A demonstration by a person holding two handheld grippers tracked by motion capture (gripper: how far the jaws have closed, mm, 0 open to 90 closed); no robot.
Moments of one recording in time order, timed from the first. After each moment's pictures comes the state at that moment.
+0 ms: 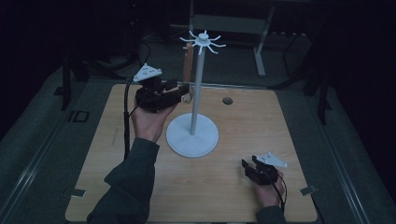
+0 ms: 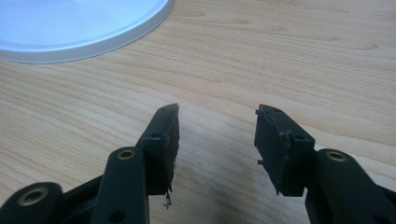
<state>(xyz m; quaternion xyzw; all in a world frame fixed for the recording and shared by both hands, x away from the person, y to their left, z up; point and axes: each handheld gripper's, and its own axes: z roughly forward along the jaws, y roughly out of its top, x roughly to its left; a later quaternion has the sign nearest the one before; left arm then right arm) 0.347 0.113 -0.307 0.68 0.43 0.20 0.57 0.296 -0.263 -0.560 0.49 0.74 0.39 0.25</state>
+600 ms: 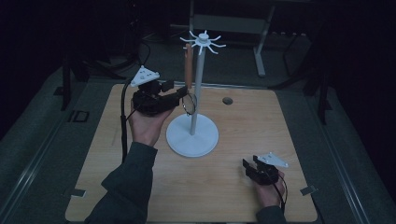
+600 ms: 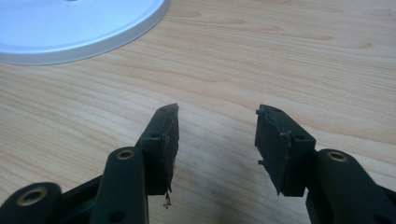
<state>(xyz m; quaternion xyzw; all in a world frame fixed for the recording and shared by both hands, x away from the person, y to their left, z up) 0.336 0.116 -0.309 0.68 0.42 0.21 0.56 0.296 -0.265 -0.560 0.49 0.74 0.39 0.25</state>
